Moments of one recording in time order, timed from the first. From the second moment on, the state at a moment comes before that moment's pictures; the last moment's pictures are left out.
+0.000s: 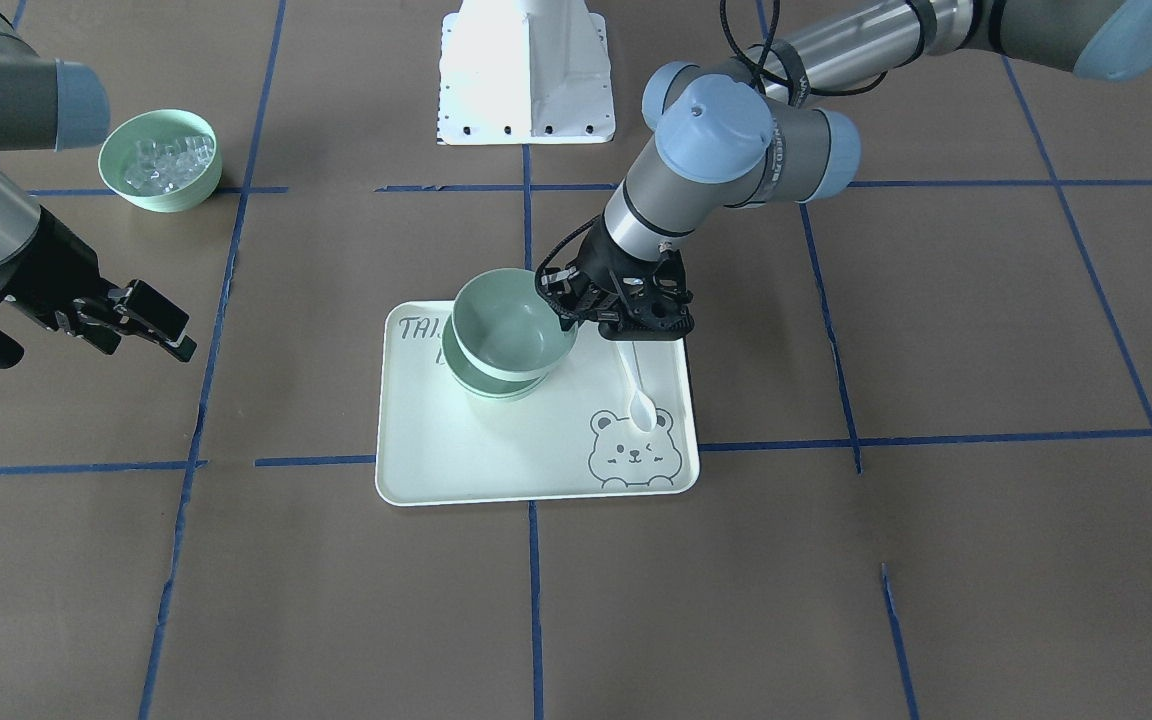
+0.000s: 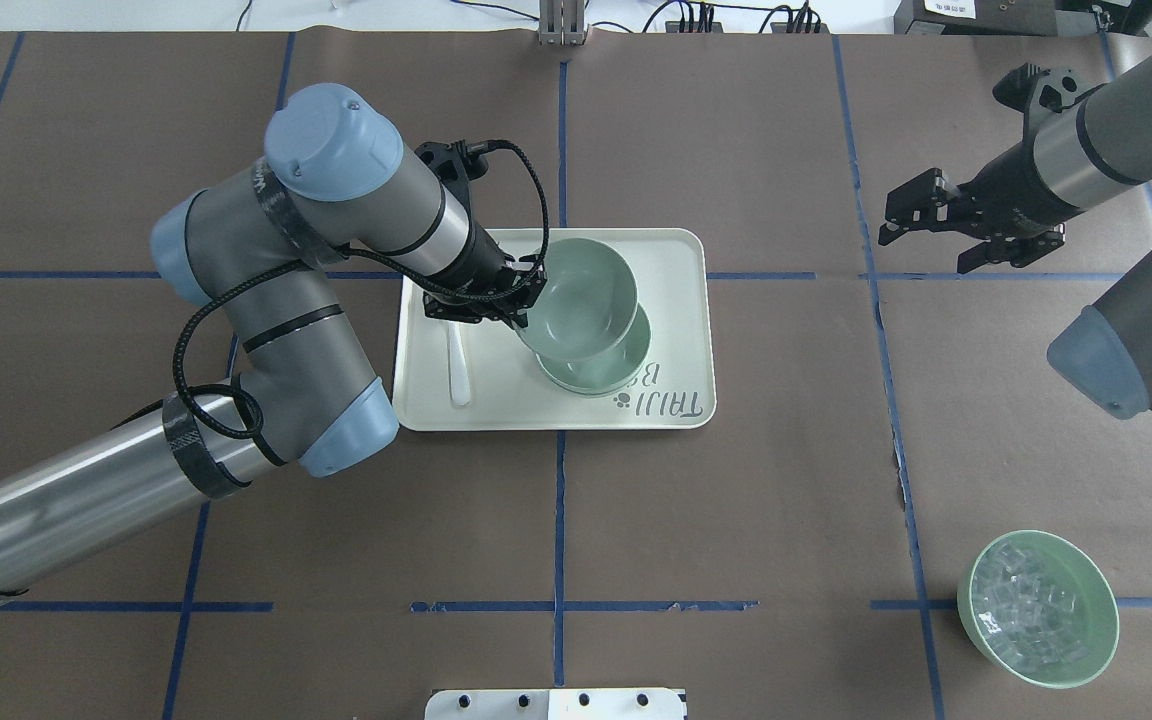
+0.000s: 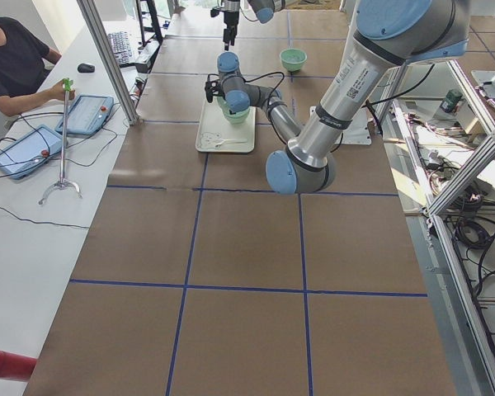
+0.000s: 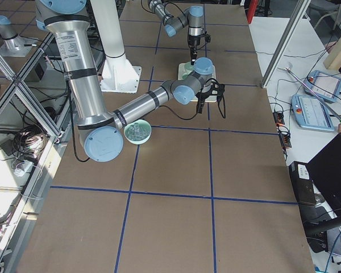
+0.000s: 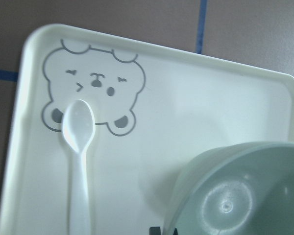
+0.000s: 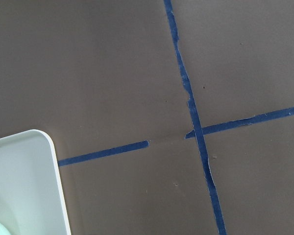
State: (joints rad) left arm -0.64 -2.33 -1.51 -1.94 -2.11 -1.41; right arm 1.00 -1.33 1.82 -1.27 2.25 1.17
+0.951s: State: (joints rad) left arm -0.62 -2.35 -1.48 -1.91 -2.08 -1.41; right arm 1.00 -1.33 1.82 -1.27 2.25 1.16
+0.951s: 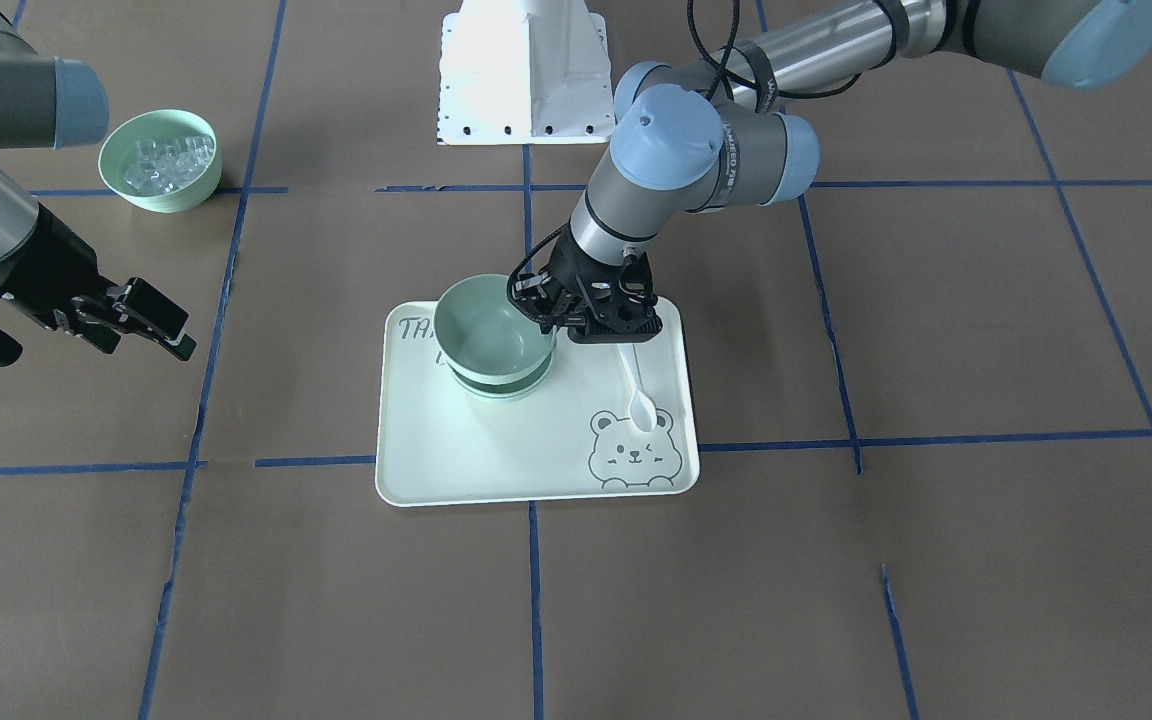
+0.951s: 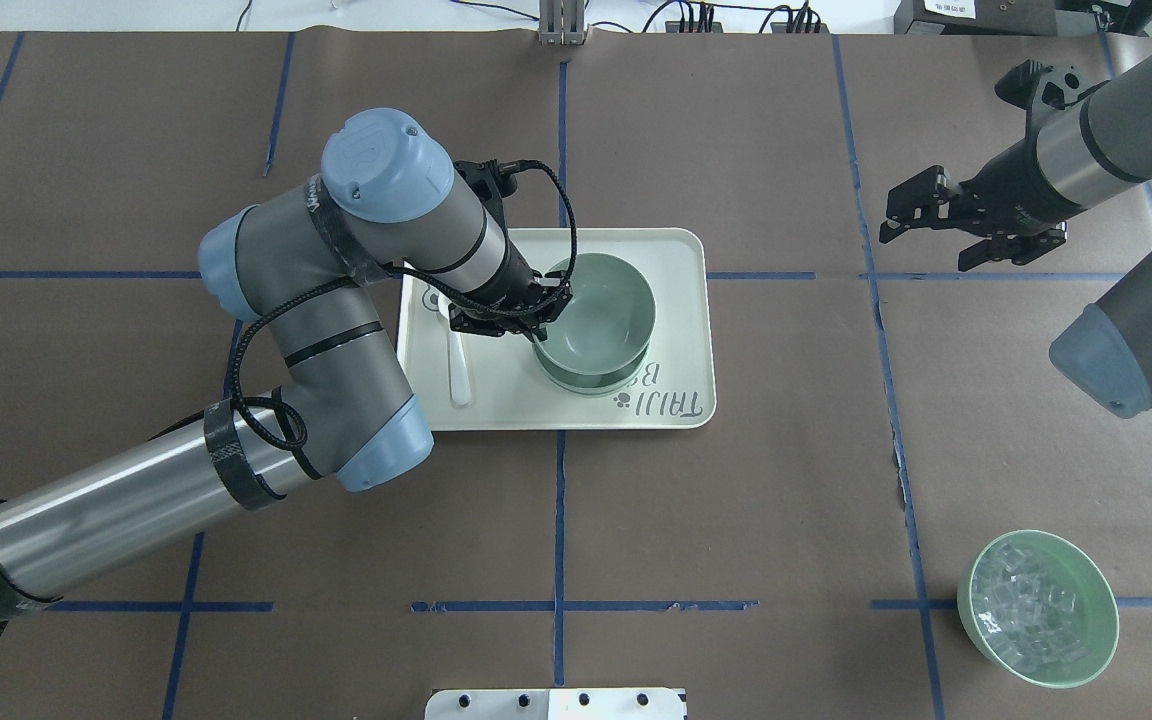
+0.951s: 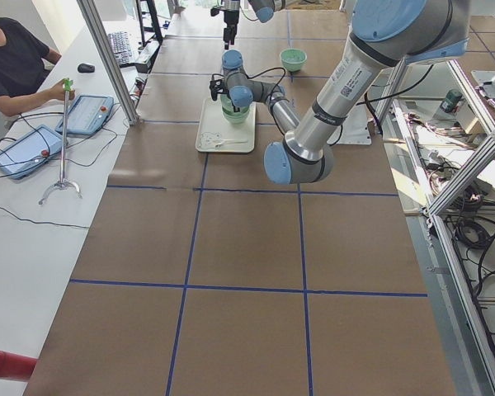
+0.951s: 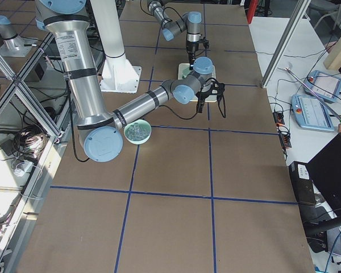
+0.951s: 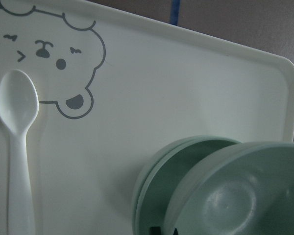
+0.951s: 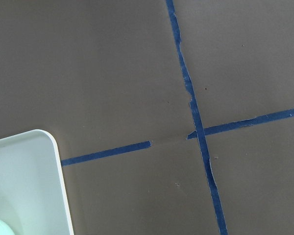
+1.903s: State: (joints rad) left arm -0.72 -2.07 -1.79 -1.89 -2.06 -1.15; right arm 1.12 -1.39 1.79 -1.29 2.30 0.95
